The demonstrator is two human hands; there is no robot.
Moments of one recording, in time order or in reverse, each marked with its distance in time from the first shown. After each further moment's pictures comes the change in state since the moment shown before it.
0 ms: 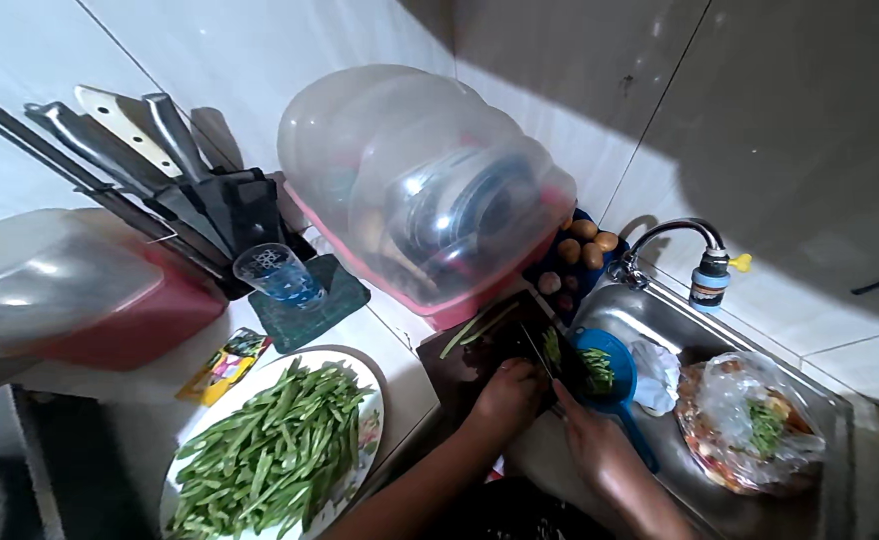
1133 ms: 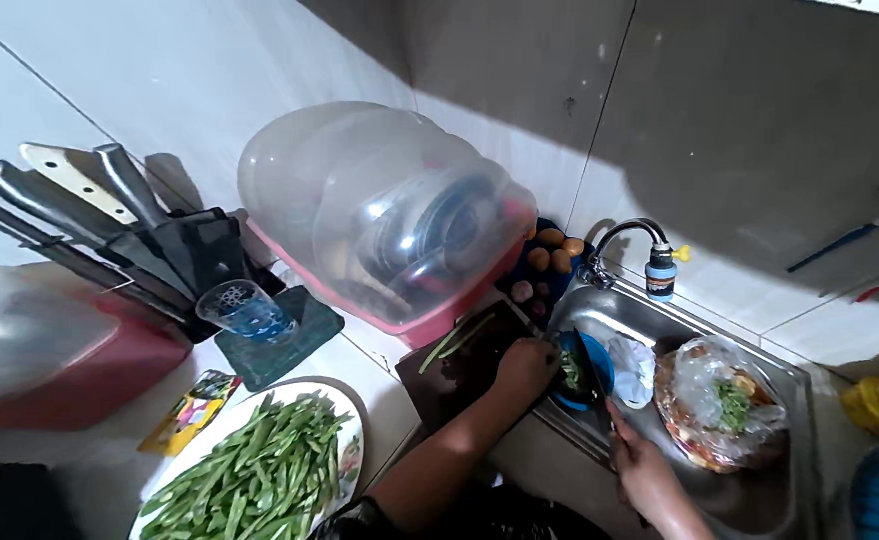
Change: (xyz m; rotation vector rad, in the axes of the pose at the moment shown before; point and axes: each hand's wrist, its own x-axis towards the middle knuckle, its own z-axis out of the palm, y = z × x) left_hand 0.095 0.012 0.058 -0.026 -0.174 -0.130; right_hand -0.065 0.113 0.017 0.510 0.078 0.375
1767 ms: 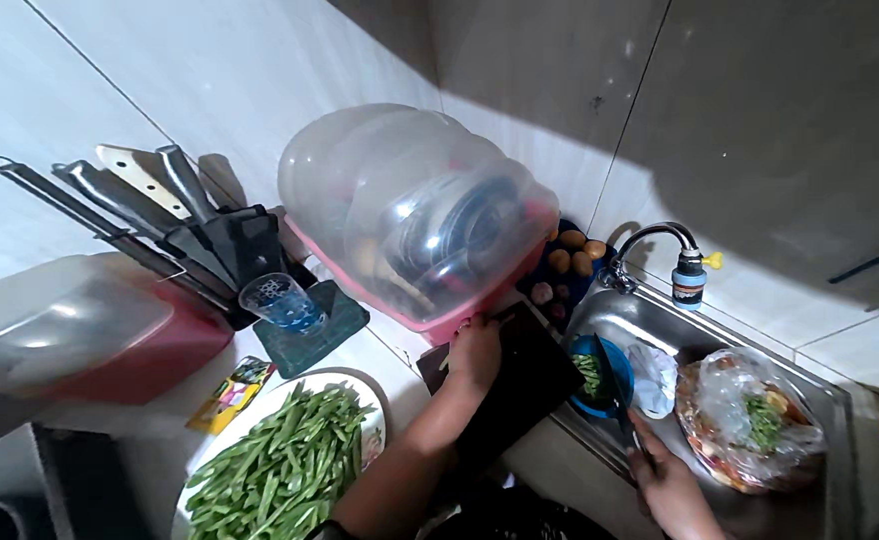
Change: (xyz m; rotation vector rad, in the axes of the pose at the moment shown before) left_hand -0.012 -0.053 -0.104 0.545 0.057 -0.345; right_hand 0.006 0.037 -0.008 -0.006 0.005 -0.029
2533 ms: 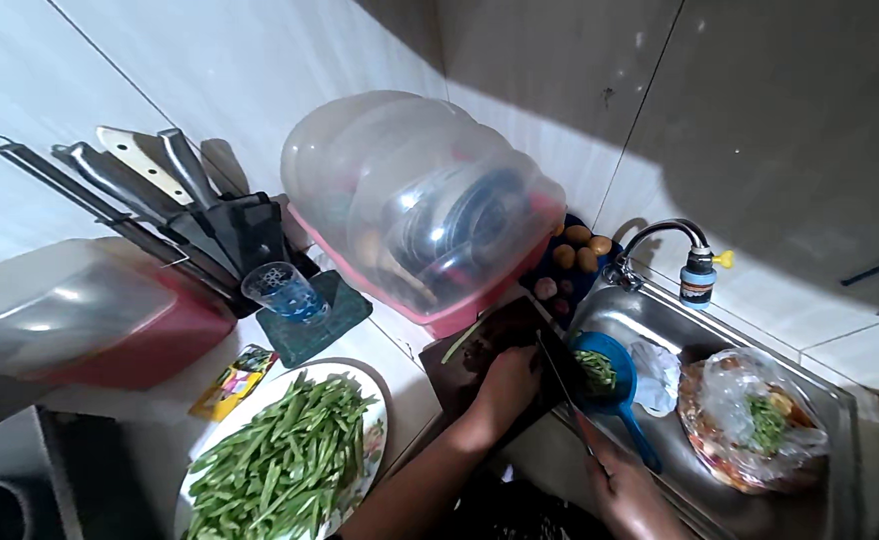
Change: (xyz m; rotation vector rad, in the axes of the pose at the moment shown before) left_hand -0.054 0.029 0.031 -0.553 -0.158 0.118; right_hand -0.031 -0.107 0.032 -0.317 -0.153 -0.345
